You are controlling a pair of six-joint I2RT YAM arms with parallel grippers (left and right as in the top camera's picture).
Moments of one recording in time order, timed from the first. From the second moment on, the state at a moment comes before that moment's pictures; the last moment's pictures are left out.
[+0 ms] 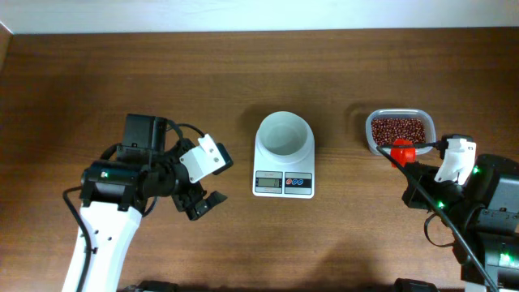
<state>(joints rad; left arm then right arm) -0.12 1.18 1.15 -1.14 0.47 0.85 -0.17 0.79 0.94 -0.91 -0.31 0.12</state>
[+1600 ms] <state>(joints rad) -0.15 1.18 1.14 -1.11 0.45 0.81 -0.55 1.65 1.09 -0.61 -0.74 0.07</state>
